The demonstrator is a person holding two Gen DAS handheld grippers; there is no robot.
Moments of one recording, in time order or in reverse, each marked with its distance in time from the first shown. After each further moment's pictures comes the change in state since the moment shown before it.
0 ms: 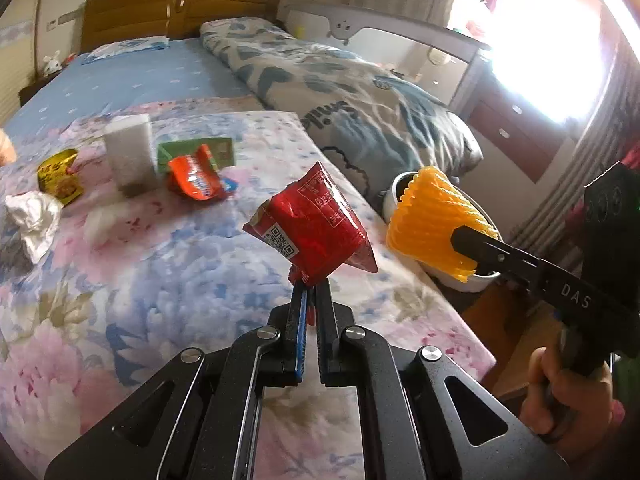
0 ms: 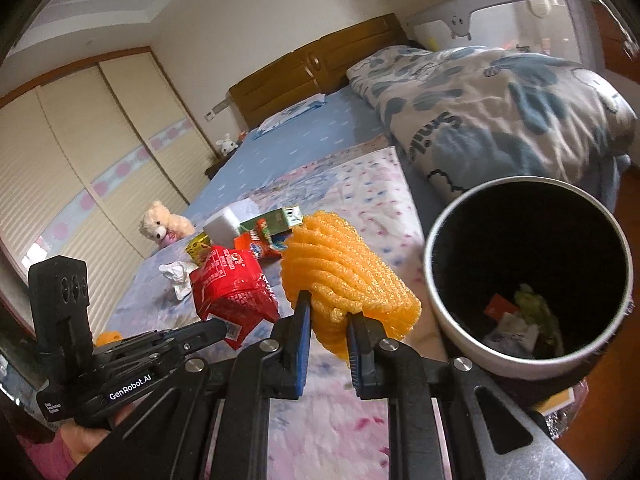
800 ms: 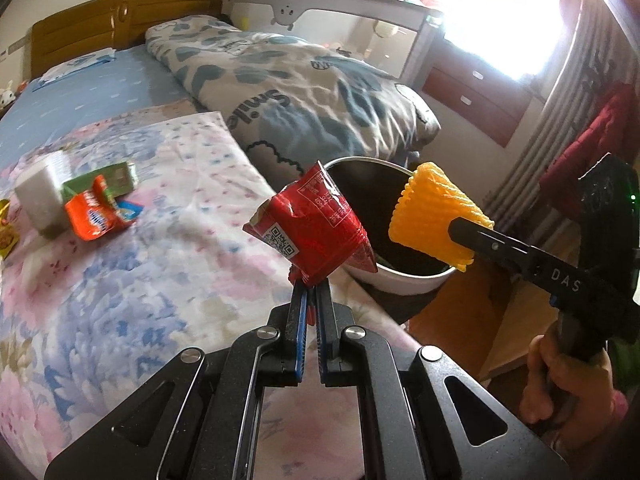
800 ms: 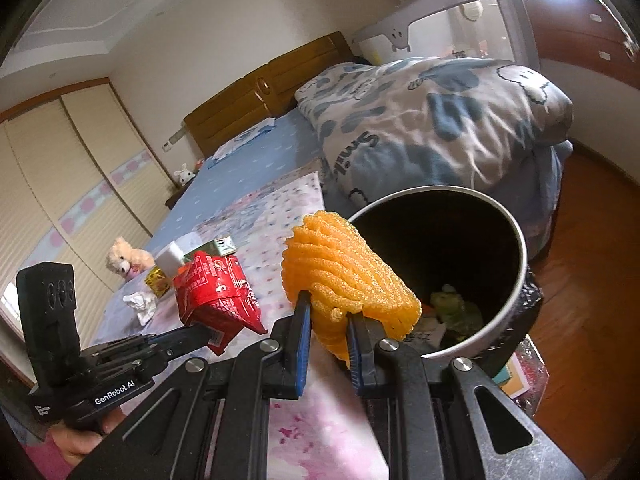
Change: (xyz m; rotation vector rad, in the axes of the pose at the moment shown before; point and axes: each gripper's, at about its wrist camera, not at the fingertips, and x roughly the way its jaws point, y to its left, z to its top) left arm 0.034 -0.071 0.020 0.132 0.053 -0.096; right arm -0.050 -0.066 0.004 0.101 -0.069 -0.132
